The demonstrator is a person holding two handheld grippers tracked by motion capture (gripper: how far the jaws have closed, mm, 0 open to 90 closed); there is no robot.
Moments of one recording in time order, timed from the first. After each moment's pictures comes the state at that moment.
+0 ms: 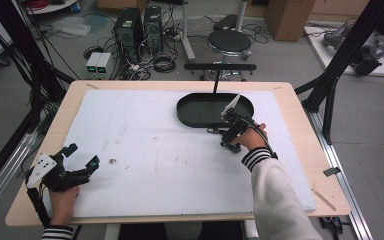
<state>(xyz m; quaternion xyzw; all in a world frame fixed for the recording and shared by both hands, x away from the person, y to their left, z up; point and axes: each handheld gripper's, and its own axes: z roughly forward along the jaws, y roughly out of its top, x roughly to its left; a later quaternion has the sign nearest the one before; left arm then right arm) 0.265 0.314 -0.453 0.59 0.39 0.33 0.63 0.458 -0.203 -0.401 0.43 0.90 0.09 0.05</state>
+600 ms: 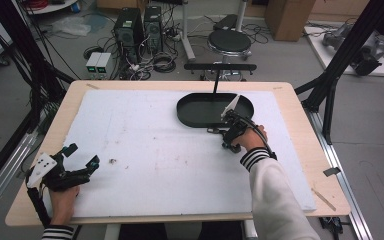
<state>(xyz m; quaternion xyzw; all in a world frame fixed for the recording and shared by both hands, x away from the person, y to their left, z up) 0.266 0.313 -0.453 0.59 0.40 0.32 0.62 0.461 -0.202 -0.407 0.44 0.89 0.07 0.03</state>
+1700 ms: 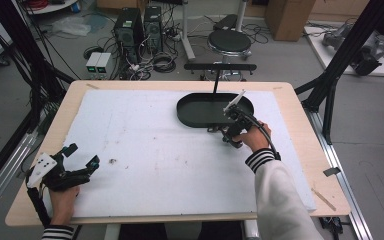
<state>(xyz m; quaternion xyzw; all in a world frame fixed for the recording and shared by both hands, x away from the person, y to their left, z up) 0.266 0.313 -0.453 0.59 0.40 0.32 0.62 0.455 -0.208 -0.384 0.43 0.89 0.14 0.03</state>
